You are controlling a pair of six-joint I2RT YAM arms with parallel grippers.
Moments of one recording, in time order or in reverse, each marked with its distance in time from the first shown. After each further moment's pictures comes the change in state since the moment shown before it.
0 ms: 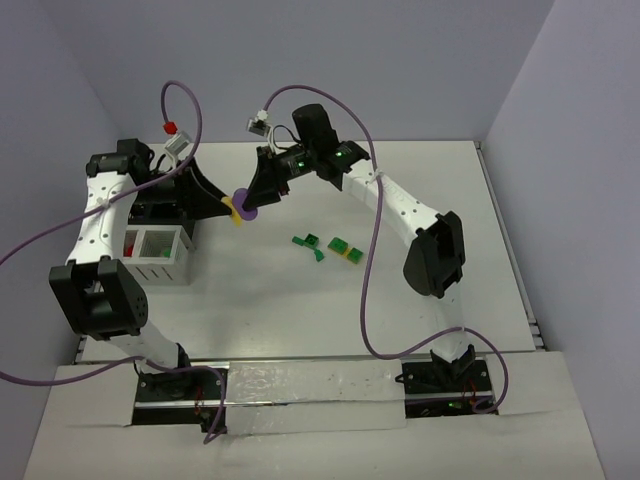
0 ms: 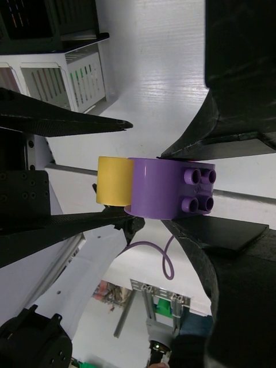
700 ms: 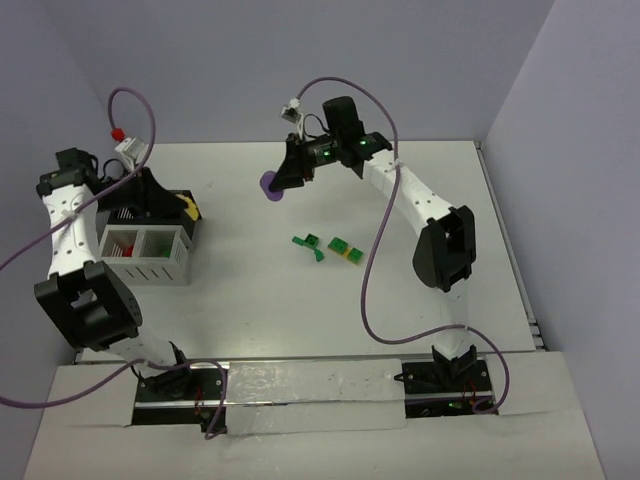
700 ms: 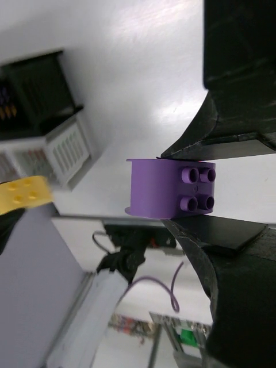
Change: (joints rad) left arm 0.257 -0.027 -0.043 0.112 -0.177 -0.118; right arm -0.129 -0.006 -0.033 -0.045 0.052 -0.069
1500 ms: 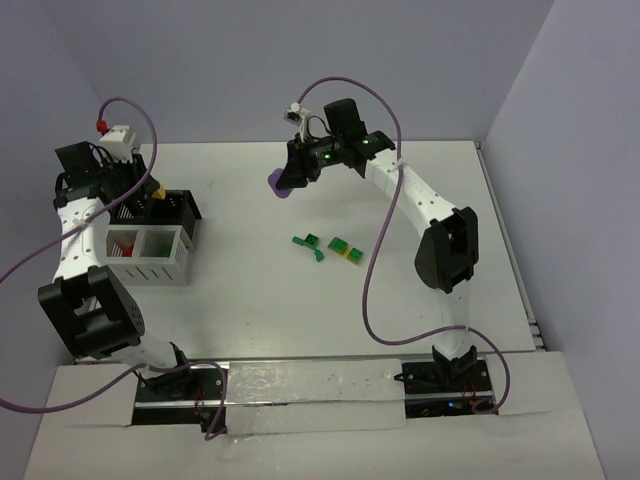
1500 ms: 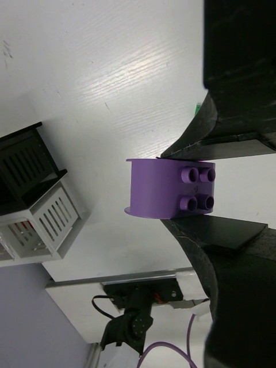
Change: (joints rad) left arm 0.000 -0.071 -0.201 0.779 -0.699 -0.464; right arm -0.023 -0.019 -0.008 -0.123 0.255 -0.145
